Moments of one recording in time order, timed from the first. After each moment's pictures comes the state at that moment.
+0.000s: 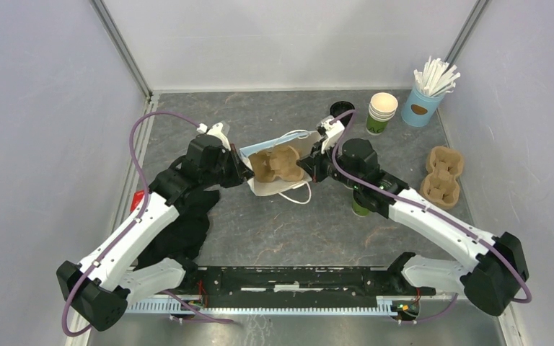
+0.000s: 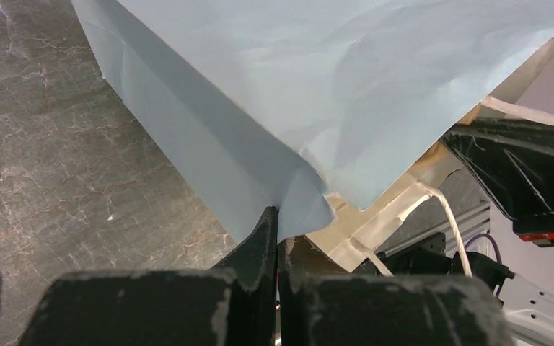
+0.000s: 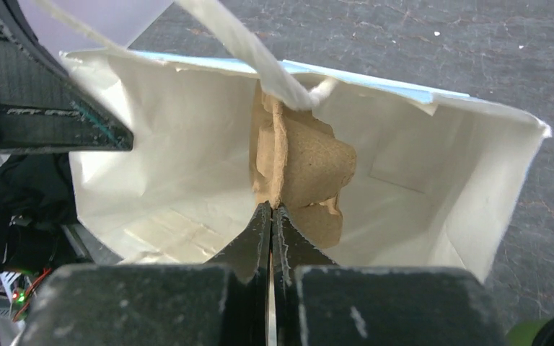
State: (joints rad) left arm -0.57 1.03 1.01 -0.60 0.06 -0.71; right arm 0.72 1.14 0.87 0.01 -0.13 0.25
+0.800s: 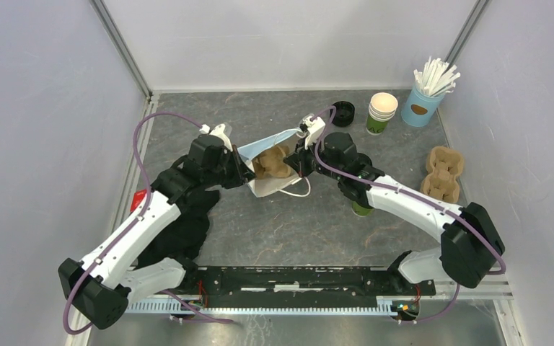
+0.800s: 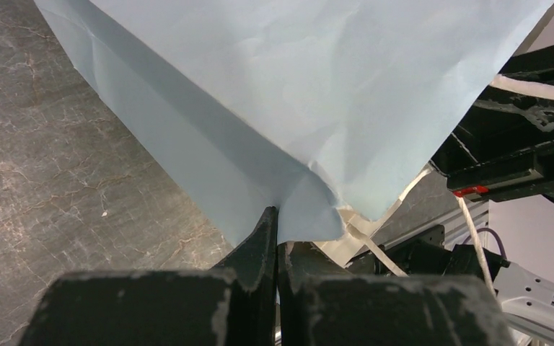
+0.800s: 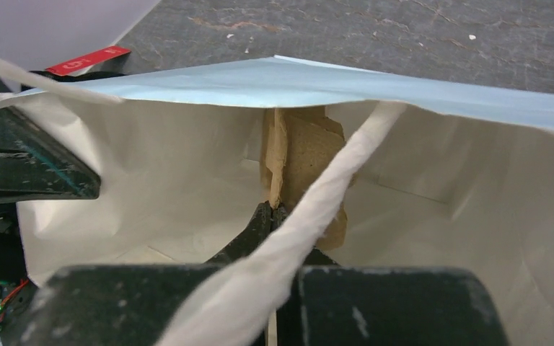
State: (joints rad) left arm -0.57 1.04 1.01 -0.60 0.08 -0.72; right arm 0.72 1.37 0.91 0.18 -0.19 0.23
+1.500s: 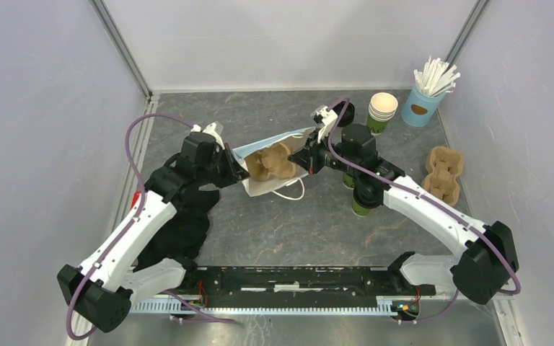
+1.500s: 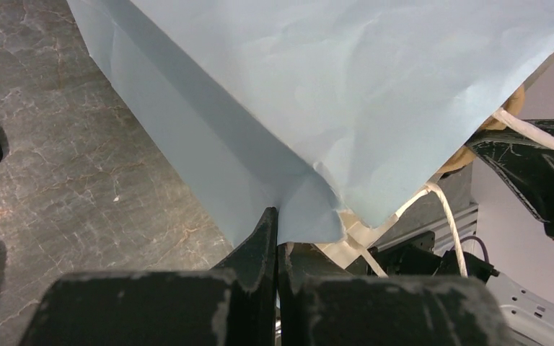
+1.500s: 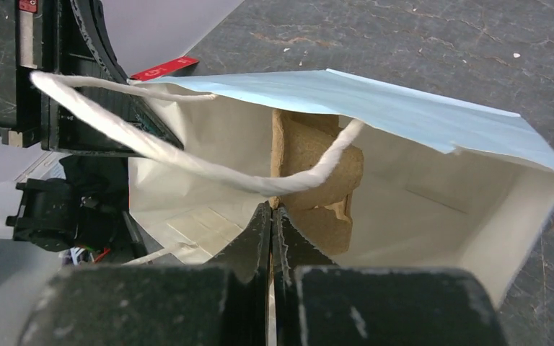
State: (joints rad) left arm -0.50 1.05 1.03 -0.65 0.12 -0.73; right arm 0.66 1.28 0.97 0.06 -0.36 0.28
